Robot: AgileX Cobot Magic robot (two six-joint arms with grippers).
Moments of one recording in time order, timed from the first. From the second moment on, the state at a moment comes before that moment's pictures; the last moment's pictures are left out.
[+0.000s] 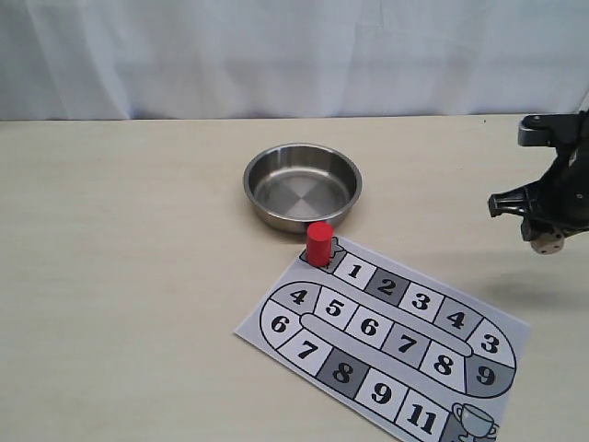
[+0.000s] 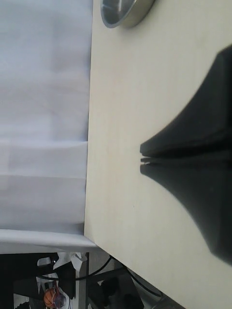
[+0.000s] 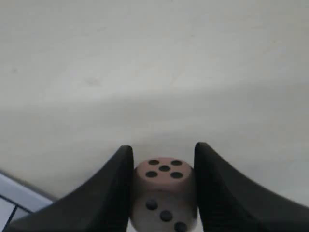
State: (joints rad) left arm 0.02 0.00 0.00 0.04 0.24 -0.06; right arm -0.04 1.78 -1.11 -0.19 0.65 0.17
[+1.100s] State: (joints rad) left arm 0.02 0.00 0.00 0.04 0.24 -0.06; right arm -0.10 1.91 -1.11 0.94 0.48 -0.93
